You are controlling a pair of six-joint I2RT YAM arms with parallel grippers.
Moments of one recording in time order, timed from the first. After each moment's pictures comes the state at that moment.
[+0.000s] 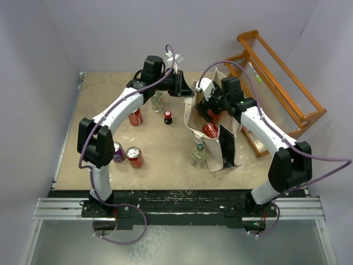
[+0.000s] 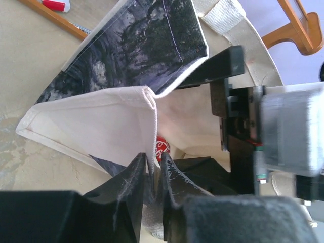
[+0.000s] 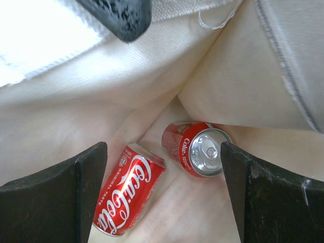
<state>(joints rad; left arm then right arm) -0.47 1.94 1.78 -0.25 0.70 -0.44 0.35 1.57 1.30 -0.42 -0.31 -0.58</state>
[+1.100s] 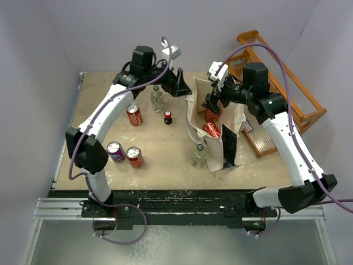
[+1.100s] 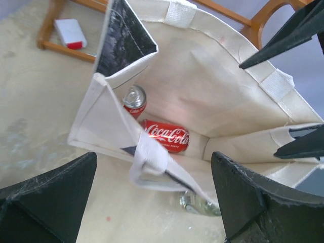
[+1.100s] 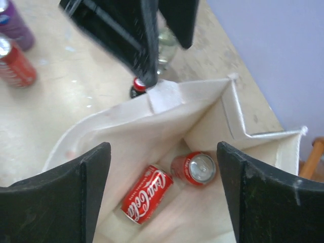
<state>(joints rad) -0.45 1.85 1.89 -0.46 0.73 -0.12 0.35 1.35 1.55 -0.65 -0.50 -0.54</state>
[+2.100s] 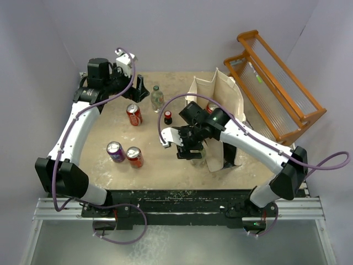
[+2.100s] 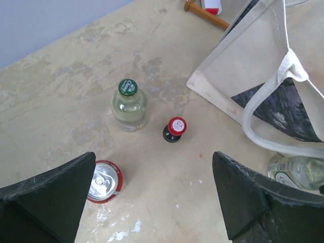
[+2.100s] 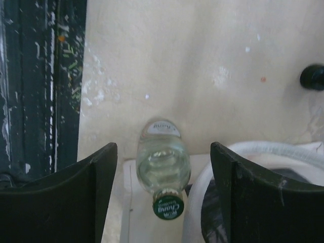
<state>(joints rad) -0.15 1.48 1.51 -0.51 0.51 0.11 0.88 1.54 1.48 -1.06 -0.34 -0.86</state>
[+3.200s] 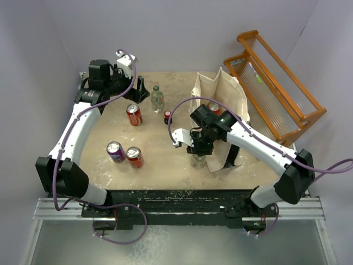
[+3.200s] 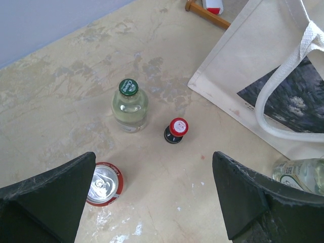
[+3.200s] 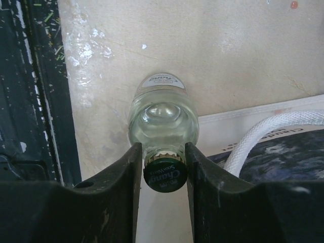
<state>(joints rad) -0.15 1.47 1.47 -0.46 0.51 0.12 0.77 1.47 1.31 -1.07 -0.25 -0.87</state>
